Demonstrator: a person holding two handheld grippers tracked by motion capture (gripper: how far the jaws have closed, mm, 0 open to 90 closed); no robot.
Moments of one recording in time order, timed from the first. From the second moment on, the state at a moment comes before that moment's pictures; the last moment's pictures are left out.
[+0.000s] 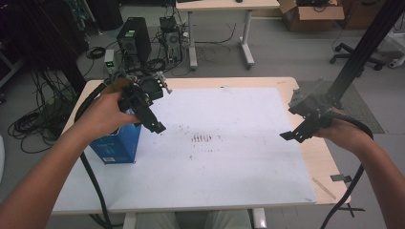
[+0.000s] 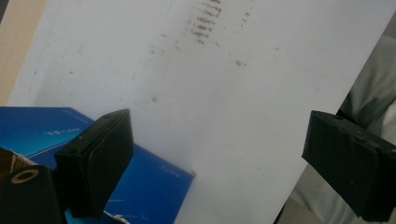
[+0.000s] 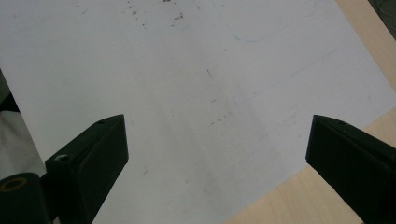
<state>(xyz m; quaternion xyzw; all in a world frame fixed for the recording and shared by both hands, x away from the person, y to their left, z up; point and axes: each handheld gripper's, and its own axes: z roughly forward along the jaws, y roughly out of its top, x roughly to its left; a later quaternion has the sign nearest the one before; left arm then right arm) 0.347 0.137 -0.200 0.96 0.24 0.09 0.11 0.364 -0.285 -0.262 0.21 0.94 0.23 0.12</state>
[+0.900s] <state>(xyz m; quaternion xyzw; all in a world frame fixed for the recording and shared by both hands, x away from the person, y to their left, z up) 0.326 0.126 -0.204 0.97 0.17 0.09 0.11 0.375 -0.279 -0.255 0.21 0.94 0.22 0.12</state>
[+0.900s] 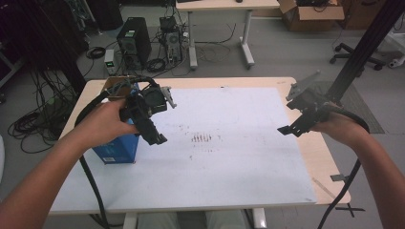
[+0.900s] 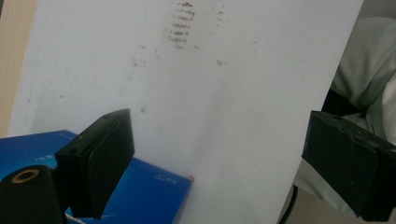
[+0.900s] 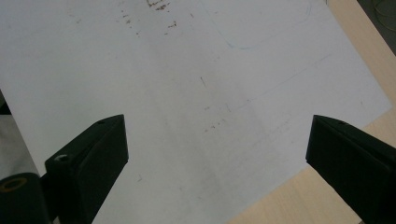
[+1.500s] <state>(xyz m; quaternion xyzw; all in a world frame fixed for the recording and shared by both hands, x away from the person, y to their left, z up) 0.330 0.125 -0.205 0.97 0.17 0.09 0.12 0.373 -0.277 -0.255 0.21 0.94 0.22 0.12</state>
